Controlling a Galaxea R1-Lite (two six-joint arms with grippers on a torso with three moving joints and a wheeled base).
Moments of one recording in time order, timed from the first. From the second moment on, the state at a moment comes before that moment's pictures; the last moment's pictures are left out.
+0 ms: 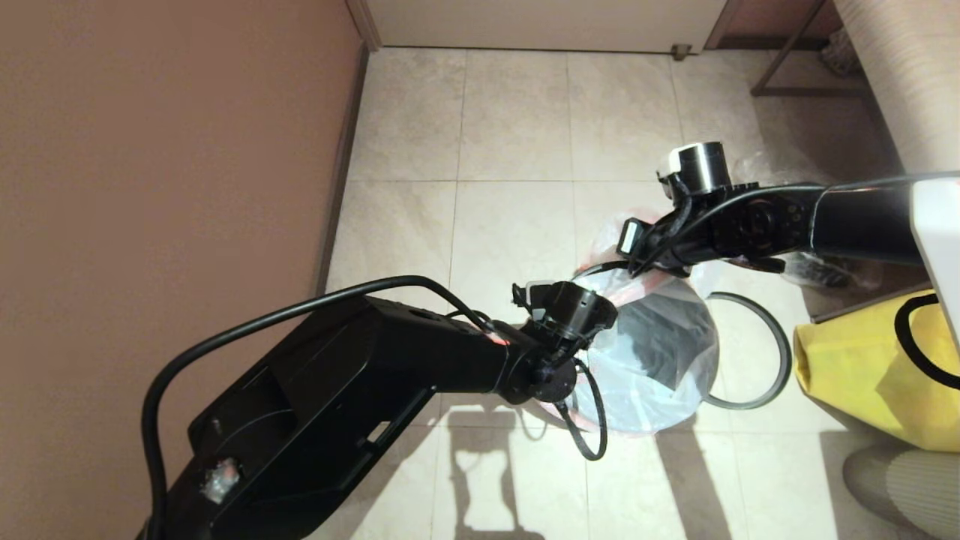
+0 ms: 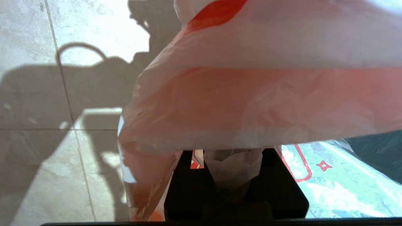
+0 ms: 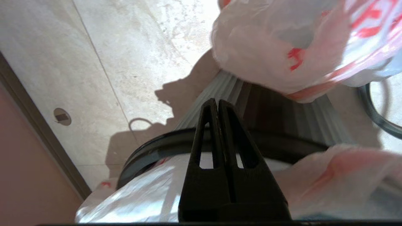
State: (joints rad) left arm -0.83 2.46 -1.82 0.04 0.58 -0.52; right arm 0.34 2.21 -1.96 0.27 -0.08 0.53
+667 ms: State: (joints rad) left arm -0.82 2.46 -1.83 0.04 0.58 -0.52; right arm 0.38 2.00 -1.77 0.52 -0.03 0.55
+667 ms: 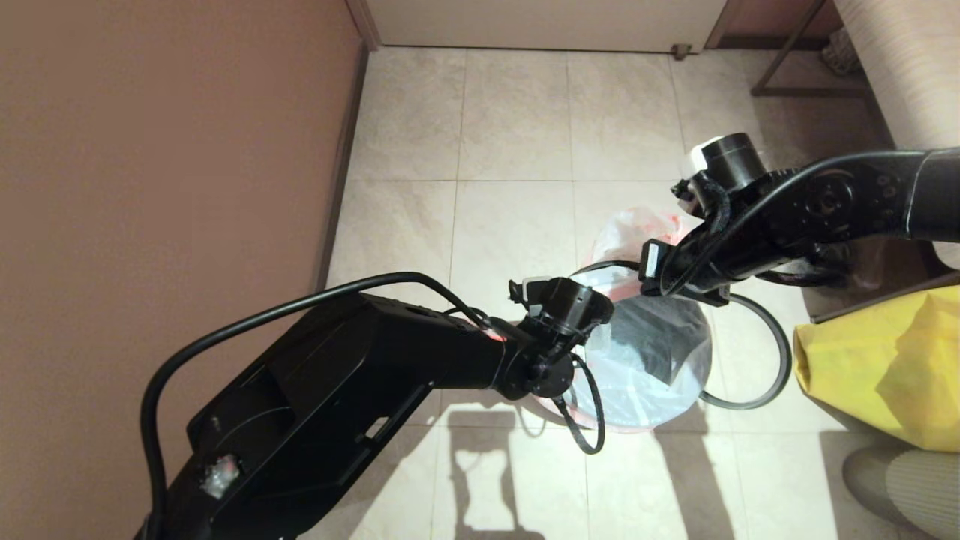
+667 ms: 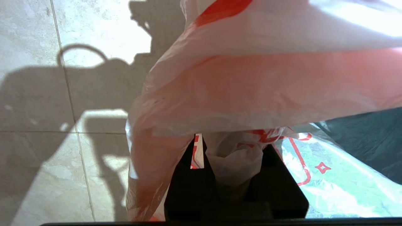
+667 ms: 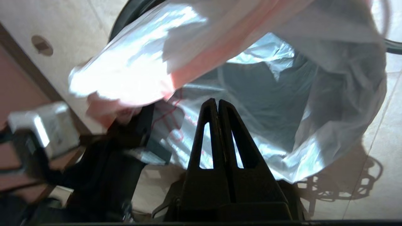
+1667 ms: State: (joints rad) left arm -0.80 2.43 -1.82 0.02 0.58 -0.51; right arm 0.33 2.14 -1.77 0.41 0.23 0.50
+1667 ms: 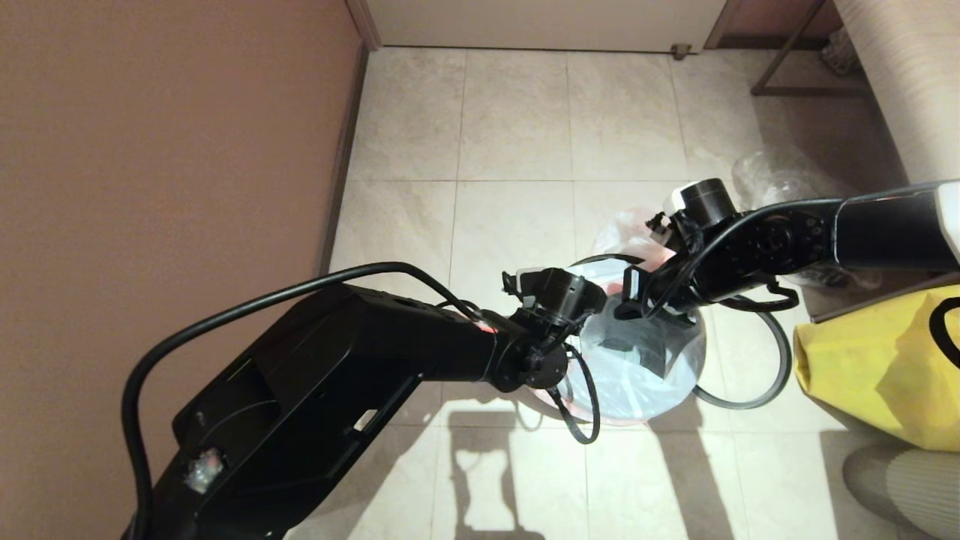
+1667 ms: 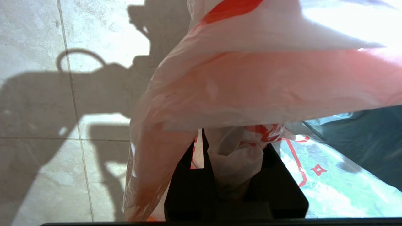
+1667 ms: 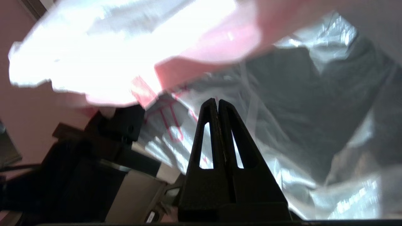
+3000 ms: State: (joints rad) left arm -0.82 2.45 -1.81 0.01 0.53 -0.51; right arm 0.30 2.16 -1.86 0.23 0.16 0.46
